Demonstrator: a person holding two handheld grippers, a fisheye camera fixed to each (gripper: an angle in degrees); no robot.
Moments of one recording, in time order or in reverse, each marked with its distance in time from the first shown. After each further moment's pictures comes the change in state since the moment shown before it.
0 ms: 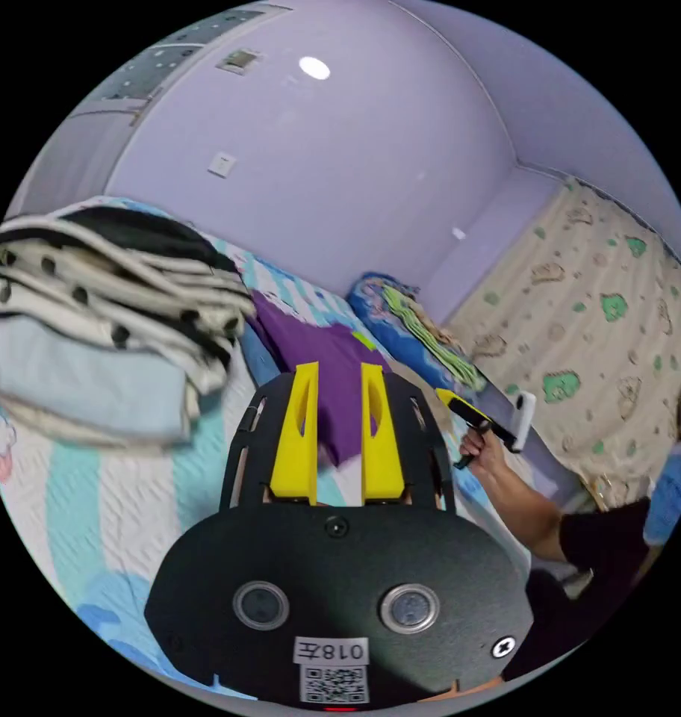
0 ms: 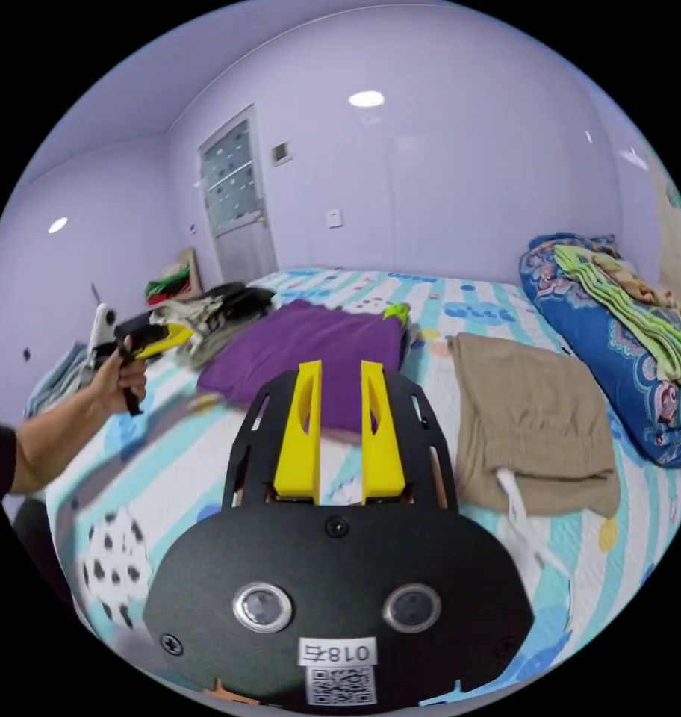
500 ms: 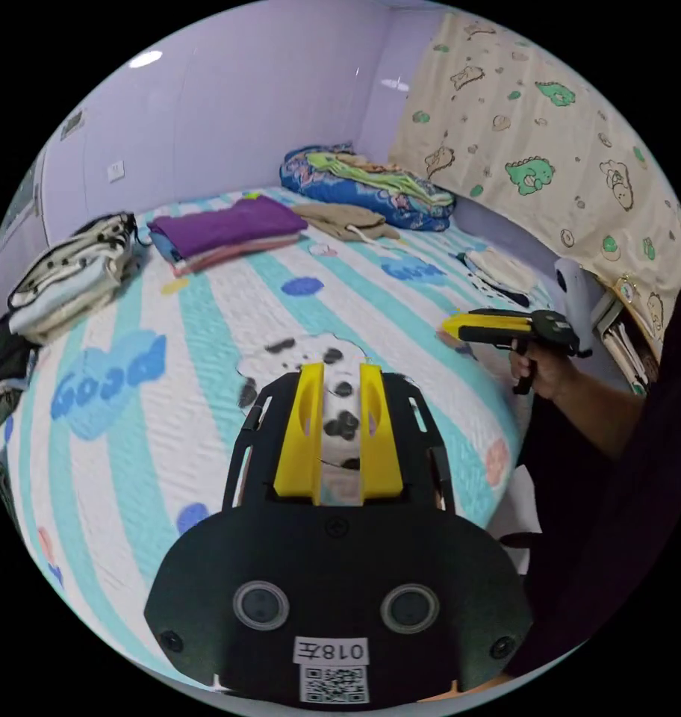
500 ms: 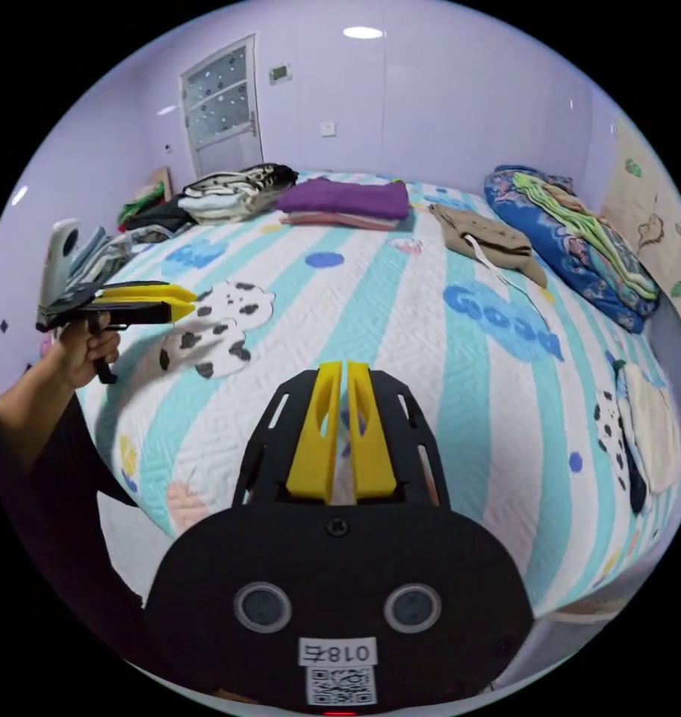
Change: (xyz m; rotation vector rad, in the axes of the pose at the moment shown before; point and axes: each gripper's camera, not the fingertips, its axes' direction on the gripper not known) left arm 0.260 0.243 -0.051 -0.456 -0.187 0.365; right arm -0.153 0.270 -0.148 -0.340 0.177 0.047
